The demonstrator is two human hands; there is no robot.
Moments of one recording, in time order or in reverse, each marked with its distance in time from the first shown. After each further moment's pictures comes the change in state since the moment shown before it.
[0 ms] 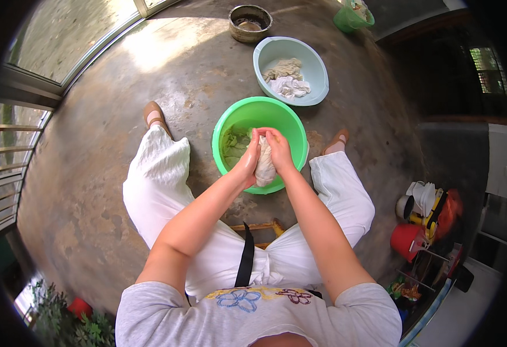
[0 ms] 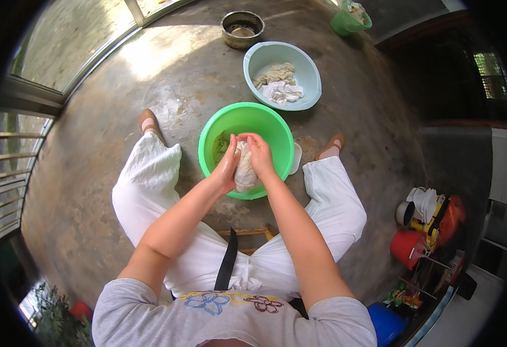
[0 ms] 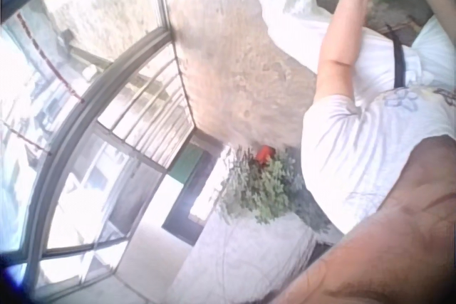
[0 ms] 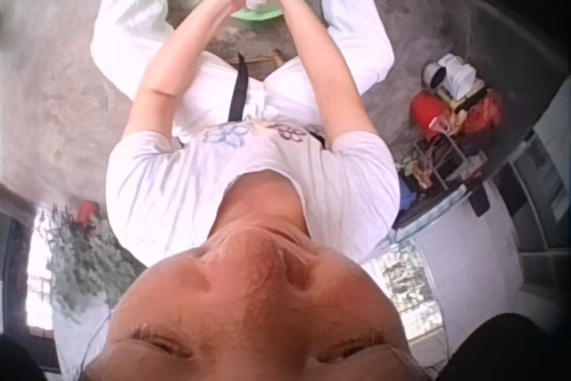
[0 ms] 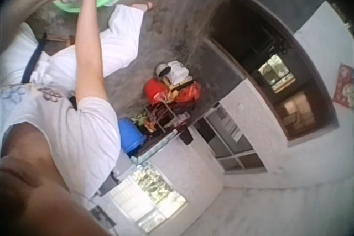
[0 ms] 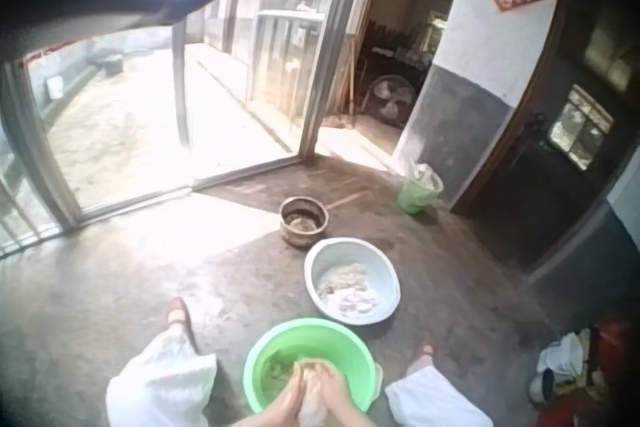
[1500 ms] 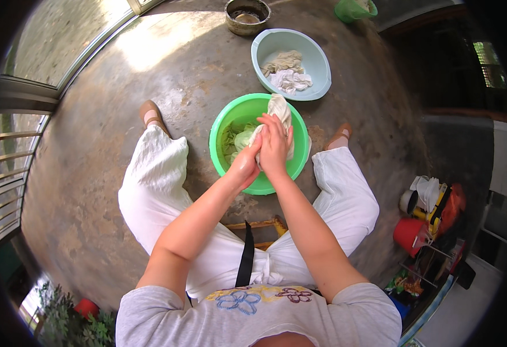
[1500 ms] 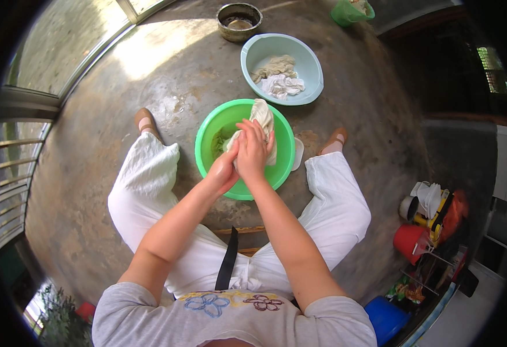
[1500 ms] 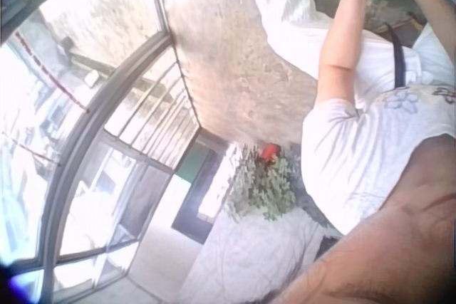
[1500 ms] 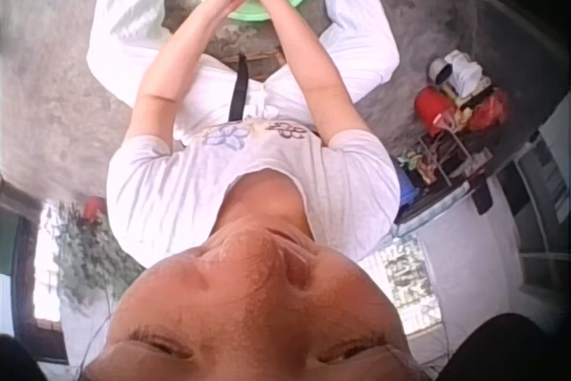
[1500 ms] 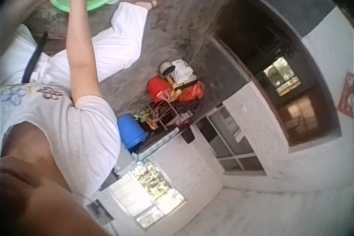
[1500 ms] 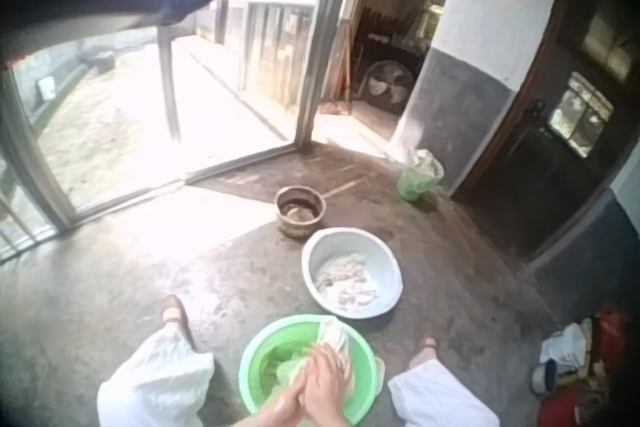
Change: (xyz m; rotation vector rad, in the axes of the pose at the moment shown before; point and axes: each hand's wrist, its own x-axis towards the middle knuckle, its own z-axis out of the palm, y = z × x) left_hand 0.017 -0.007 -0.012 -0.131 -0.068 0.206; right_hand -0.006 -0.034 0.033 -0.782 0.288 -0.267
